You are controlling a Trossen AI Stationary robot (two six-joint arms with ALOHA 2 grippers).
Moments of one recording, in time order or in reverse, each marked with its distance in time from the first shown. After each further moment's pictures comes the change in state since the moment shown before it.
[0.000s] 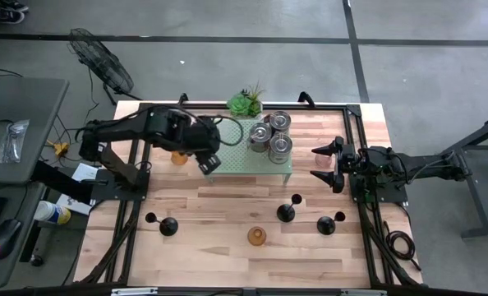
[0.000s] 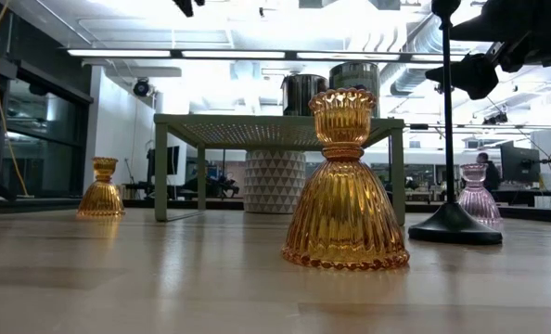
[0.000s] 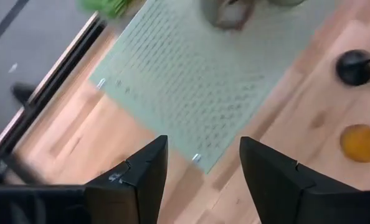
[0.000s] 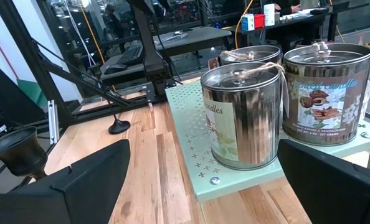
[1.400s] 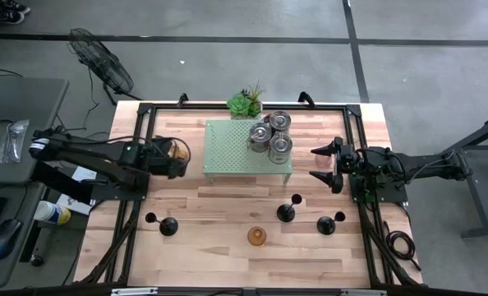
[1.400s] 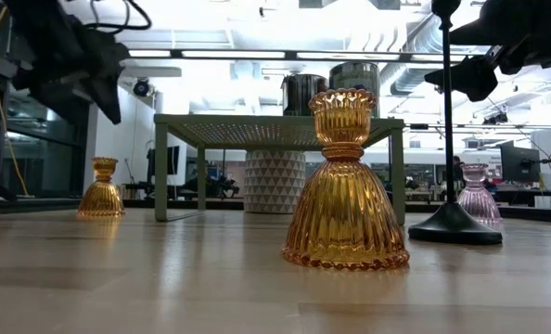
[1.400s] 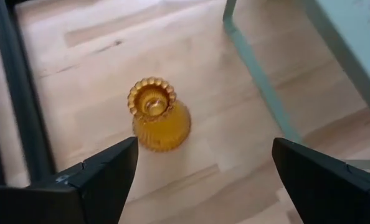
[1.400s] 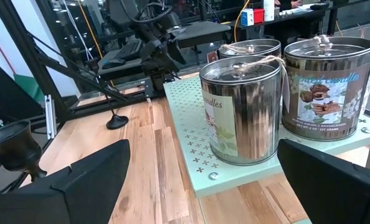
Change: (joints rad) left arm -0.073 -0.684 -1.228 0.482 -0.208 -0.582; right arm 0.000 0.019 0.000 -0.003 0.001 0.000
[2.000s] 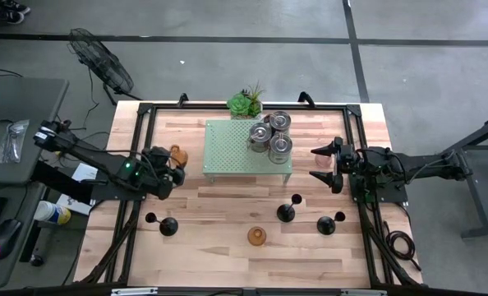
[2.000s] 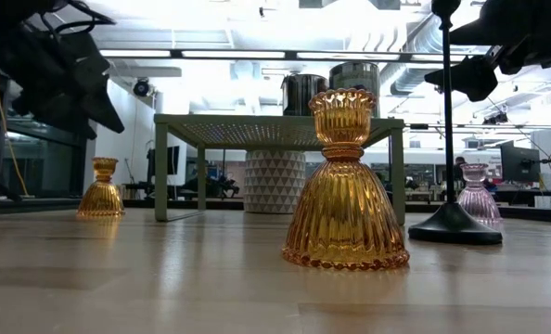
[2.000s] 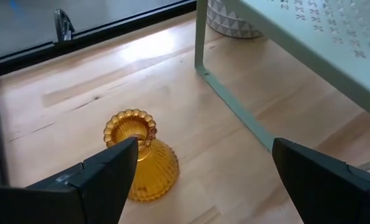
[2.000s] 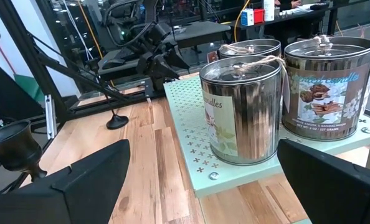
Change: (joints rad) left arm -0.248 -0.075 -0.245 0.224 -0.337 -0.020; right arm 0.000 0.000 0.000 0.000 0.000 0.000
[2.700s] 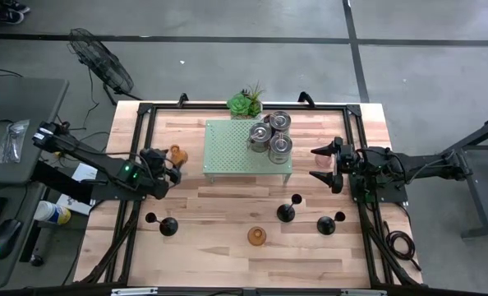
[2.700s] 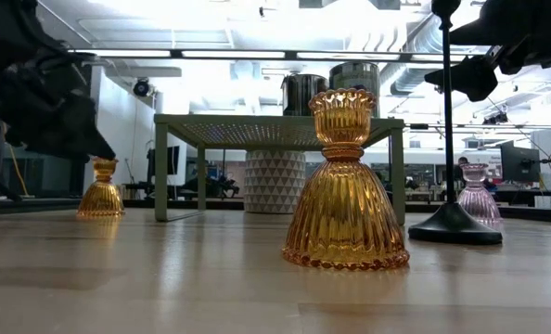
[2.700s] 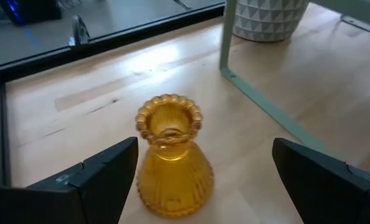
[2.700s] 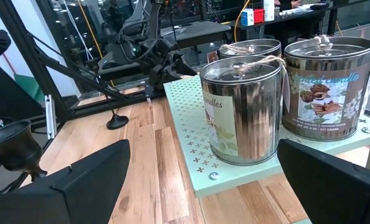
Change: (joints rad) left arm 0.001 -0.126 -0.252 0.177 -0.118 0.078; right arm 0.000 0.000 0.000 0.000 0.000 0.000
